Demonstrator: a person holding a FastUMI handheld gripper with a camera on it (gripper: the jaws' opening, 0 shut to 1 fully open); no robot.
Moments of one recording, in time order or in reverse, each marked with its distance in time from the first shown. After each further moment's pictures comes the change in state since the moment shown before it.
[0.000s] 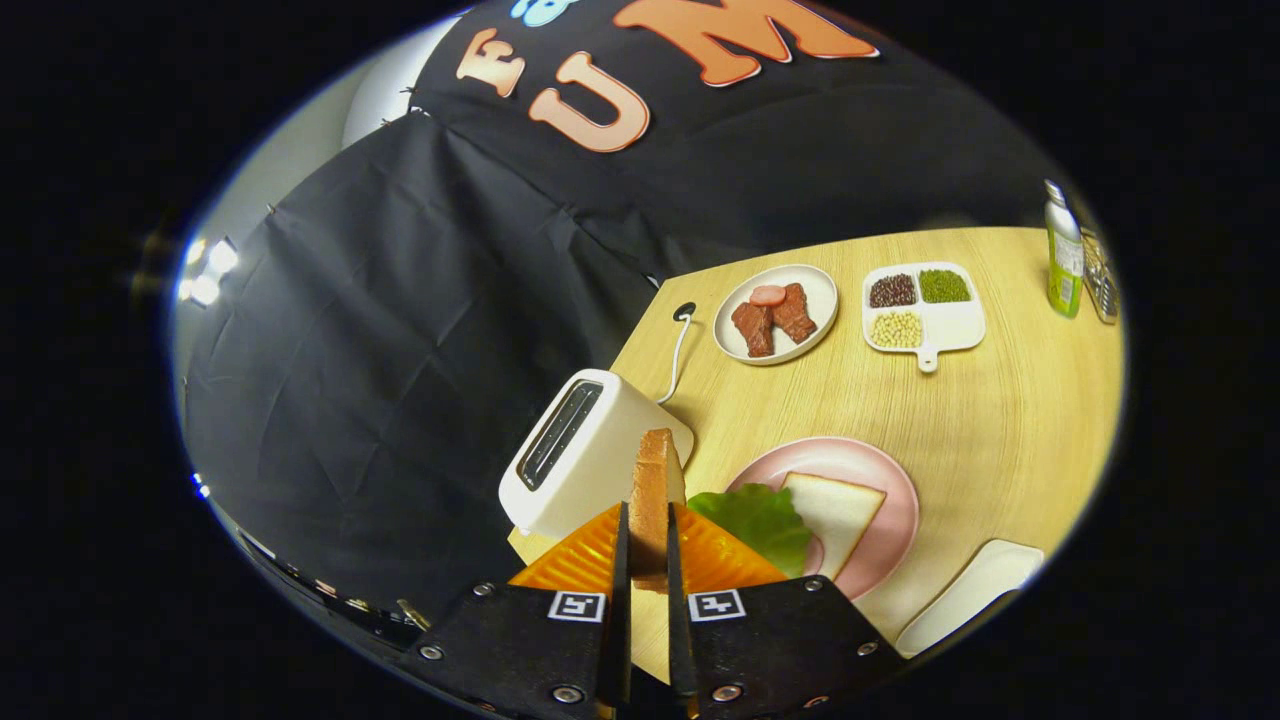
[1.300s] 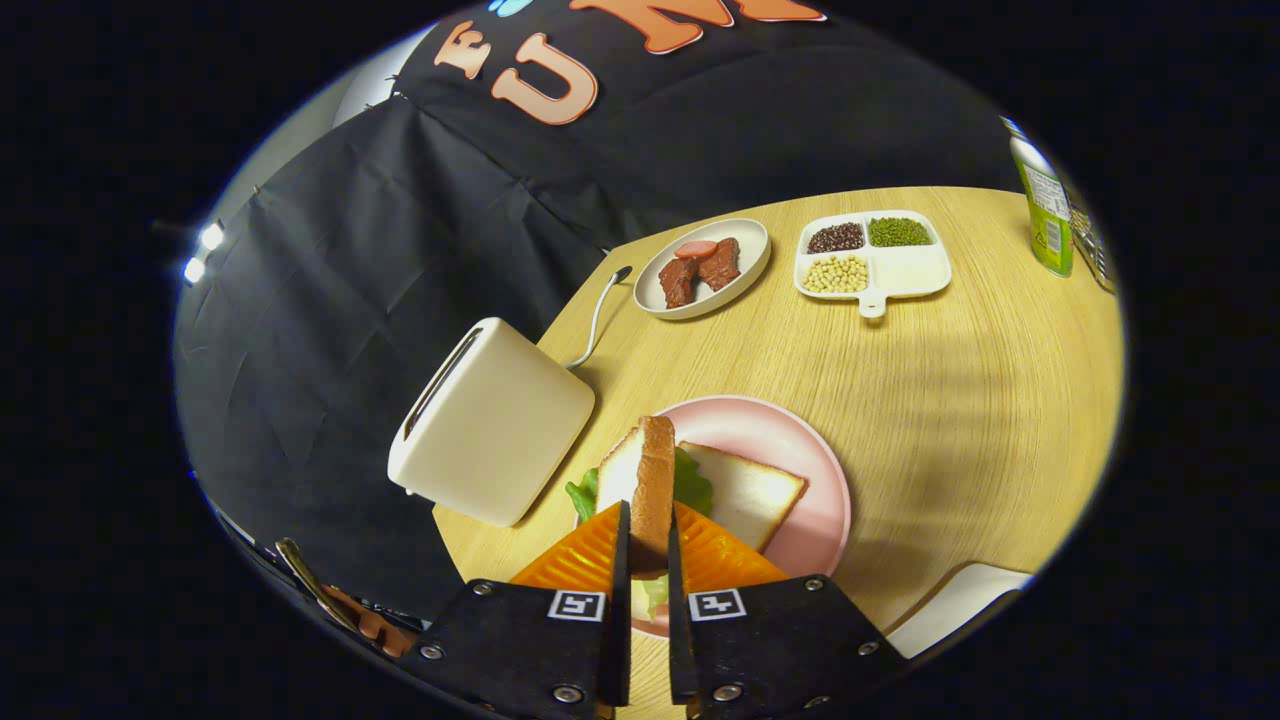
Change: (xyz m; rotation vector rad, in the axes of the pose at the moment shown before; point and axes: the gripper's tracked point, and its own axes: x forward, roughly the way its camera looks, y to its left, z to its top) arm 0.038 -0.106 -0.044 -0.048 0.039 -0.101
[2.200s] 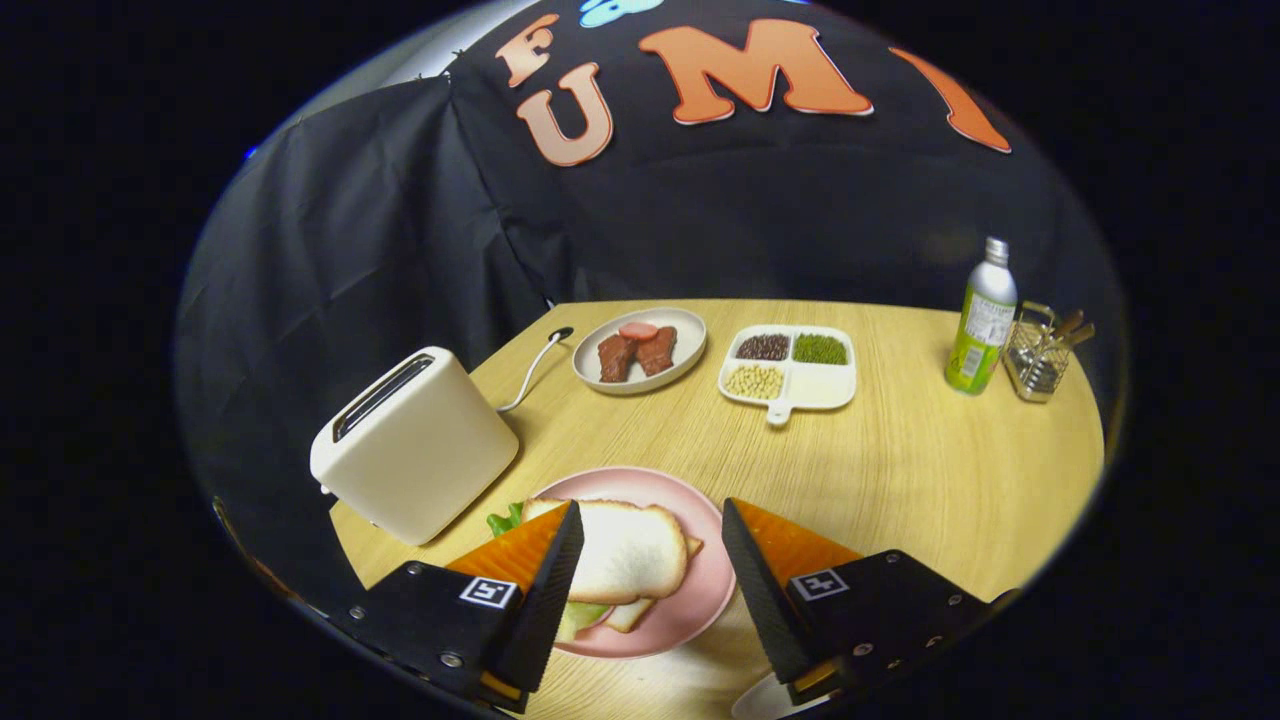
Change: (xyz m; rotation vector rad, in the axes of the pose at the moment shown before) arm -0.046 -0.018 0.064 -0.244 -0.270 -0.294
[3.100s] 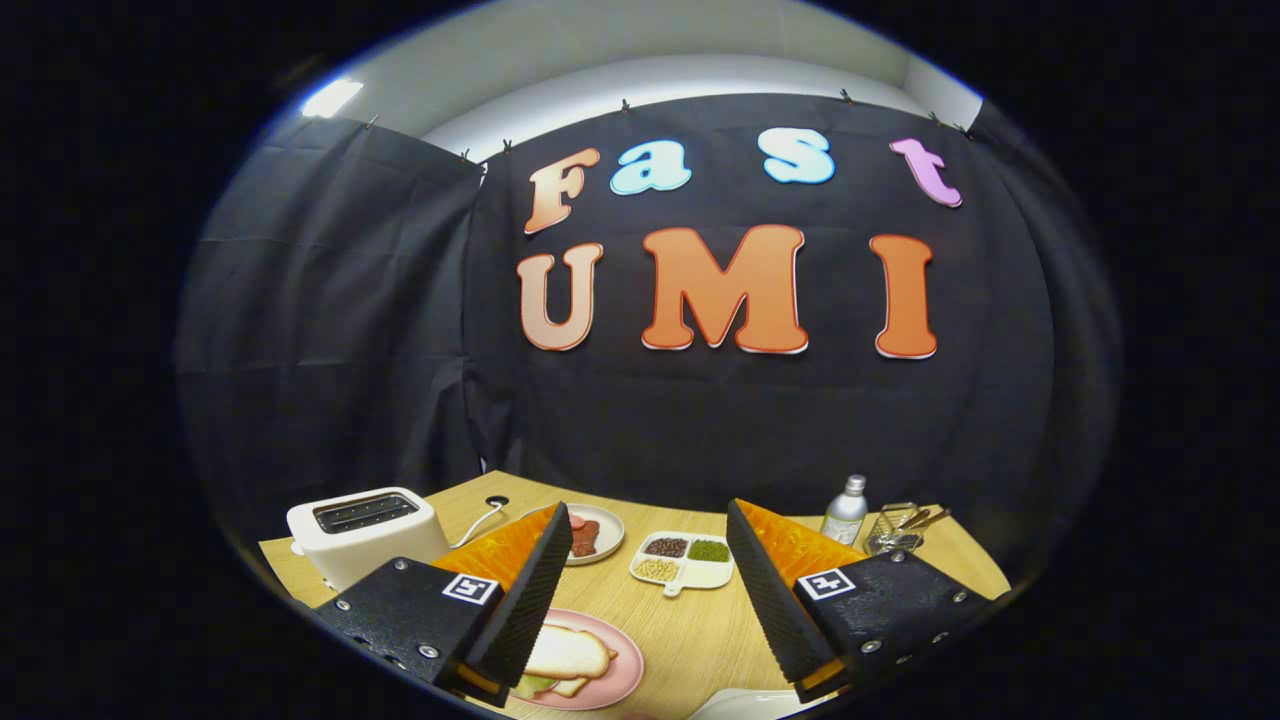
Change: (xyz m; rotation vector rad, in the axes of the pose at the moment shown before) arm -0.122 -0.003 0.132 -0.189 -0.579 -0.275
